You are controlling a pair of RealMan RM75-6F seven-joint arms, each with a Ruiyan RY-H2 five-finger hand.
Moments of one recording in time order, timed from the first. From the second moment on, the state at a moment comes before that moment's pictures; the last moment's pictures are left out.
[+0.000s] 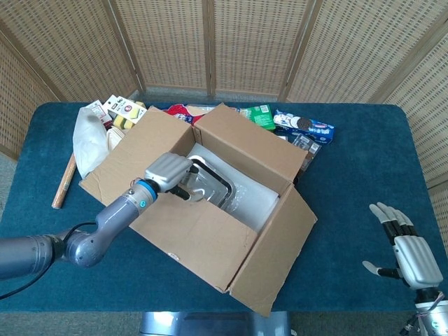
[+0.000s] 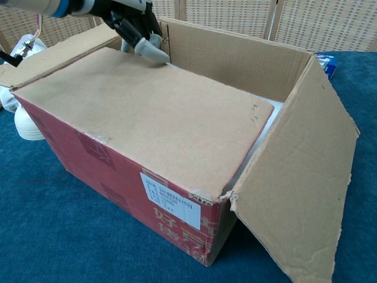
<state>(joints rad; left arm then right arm) -1.25 -1.15 -0.12 -1.77 0.56 0.68 0.33 0.10 -0.98 0.00 -1.75 -1.57 1.41 0.19</state>
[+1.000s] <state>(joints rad) -1.07 -0.86 -0.25 -2.03 0.83 0.67 0.03 0.10 -1.02 -0.02 -1.76 -1.61 1.41 0.10</state>
